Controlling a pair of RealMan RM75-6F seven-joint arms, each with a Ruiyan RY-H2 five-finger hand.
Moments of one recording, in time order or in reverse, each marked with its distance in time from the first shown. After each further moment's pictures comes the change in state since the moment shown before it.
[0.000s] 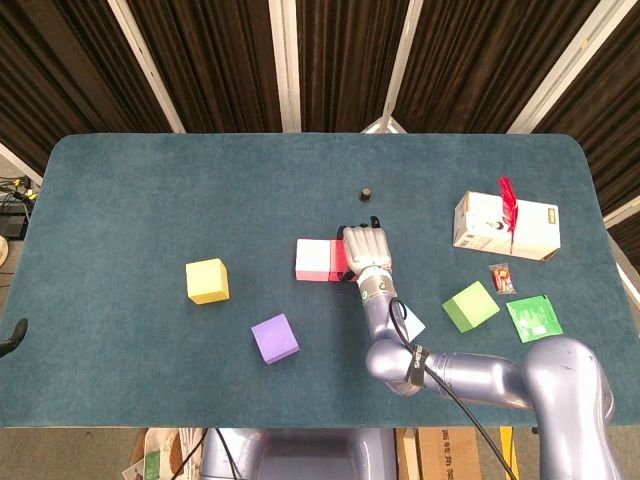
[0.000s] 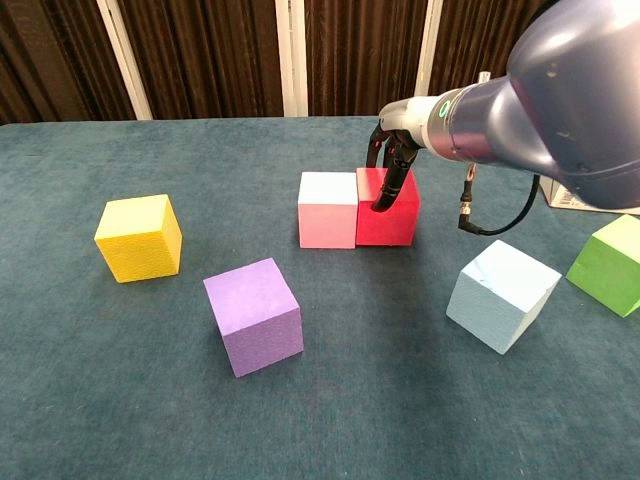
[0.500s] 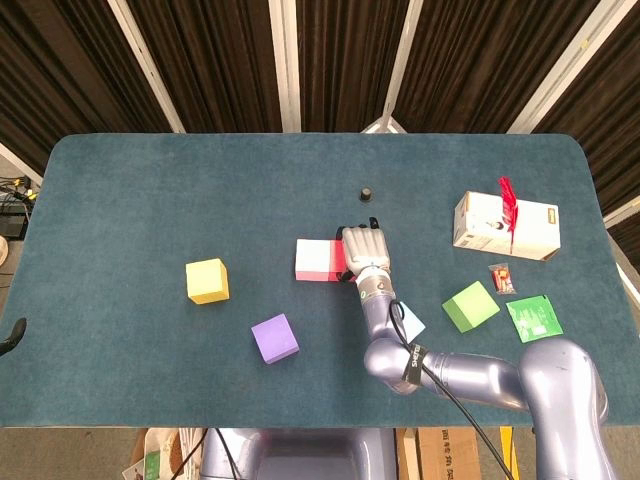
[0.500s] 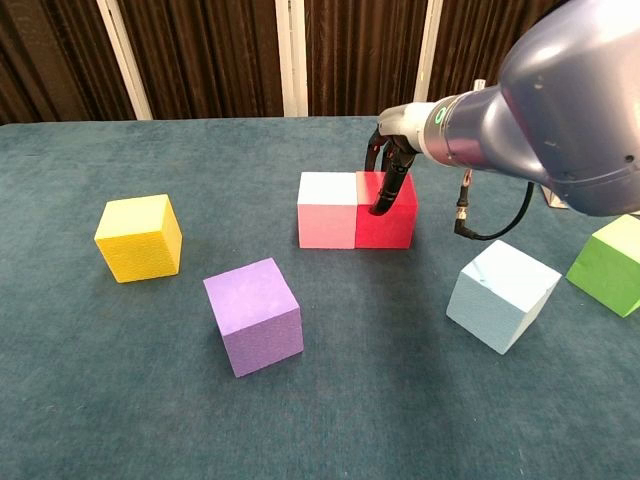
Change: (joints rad) left arm -0.001 0.001 -0.002 0.001 -0.004 -0.002 -0.001; right arm -0.007 -0.023 0.008 0.034 -0.007 -0.018 -0.003
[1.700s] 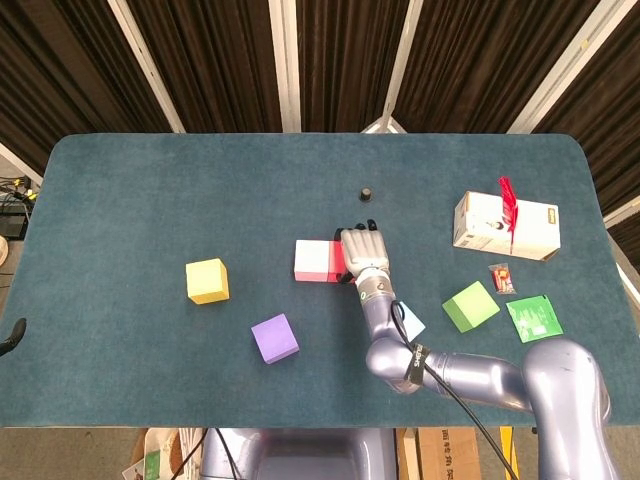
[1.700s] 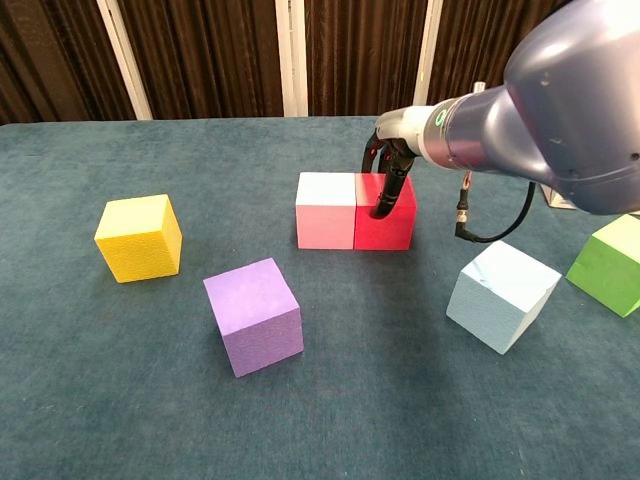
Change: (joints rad) left arm 0.000 -0.002 -0.002 -0.004 -0.011 -0.002 0.011; right arm -0.012 0.005 0.009 -0.006 0.002 -0.026 -0.011
